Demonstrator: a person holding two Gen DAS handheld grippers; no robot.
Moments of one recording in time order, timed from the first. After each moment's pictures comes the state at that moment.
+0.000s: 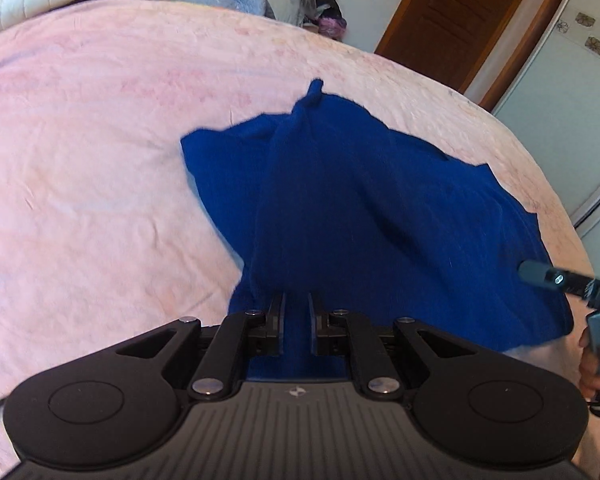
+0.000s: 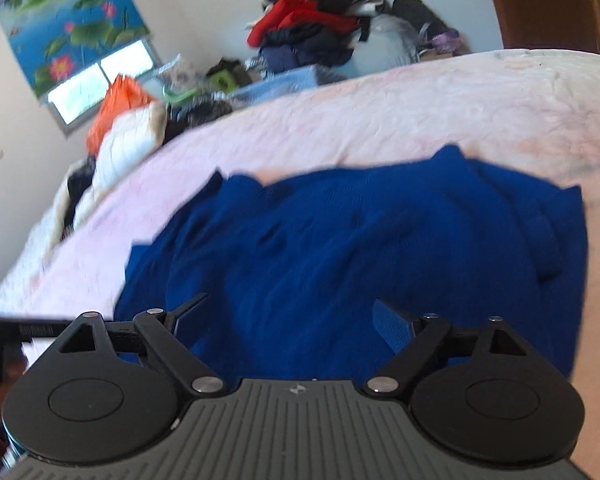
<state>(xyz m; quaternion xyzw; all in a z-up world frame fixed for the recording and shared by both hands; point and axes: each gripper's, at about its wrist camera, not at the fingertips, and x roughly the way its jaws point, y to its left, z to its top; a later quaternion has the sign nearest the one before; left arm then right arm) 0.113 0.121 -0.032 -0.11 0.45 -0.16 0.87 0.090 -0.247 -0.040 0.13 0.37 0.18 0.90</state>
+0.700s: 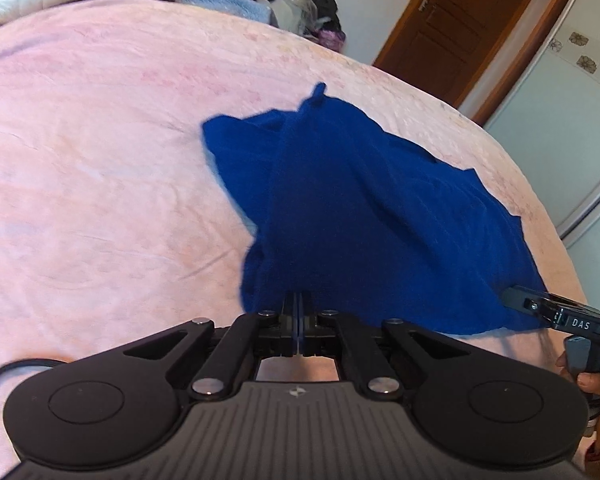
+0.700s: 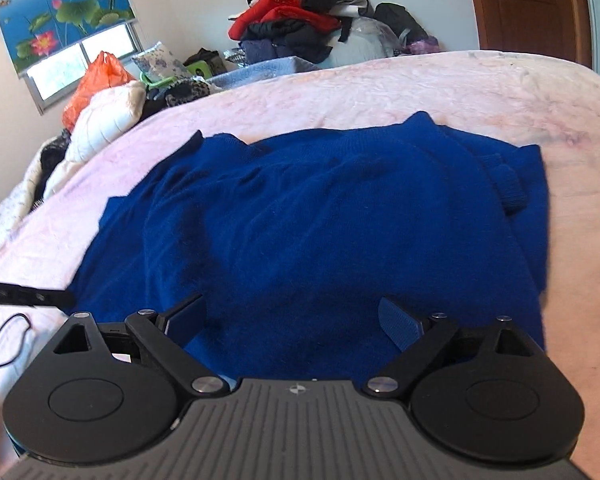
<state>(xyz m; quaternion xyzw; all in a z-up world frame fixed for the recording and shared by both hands) 0.071 0.146 -0.025 -0.13 0.42 -0.15 0.88 0.051 -0.244 -0.050 0.09 0.36 0.13 0.92</state>
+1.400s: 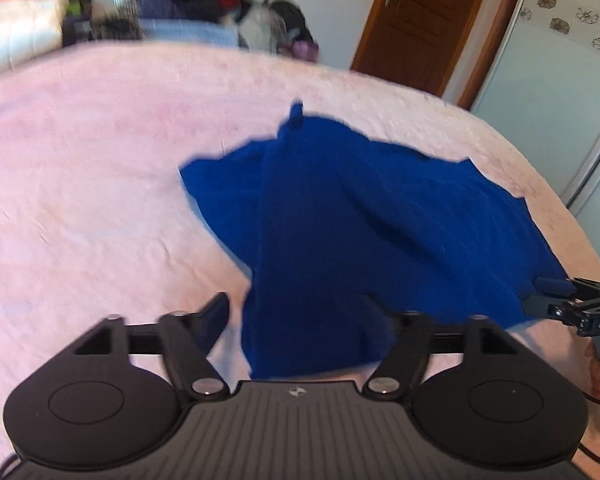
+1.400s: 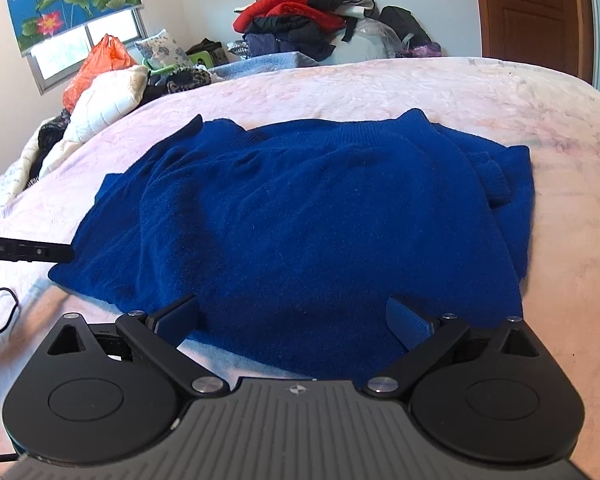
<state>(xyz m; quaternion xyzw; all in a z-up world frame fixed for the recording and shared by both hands) 0.086 0.126 -0.020 -0.04 0.37 -0.17 0.91 0.036 -0.242 -0.051 0.07 0.36 0.13 0.92</state>
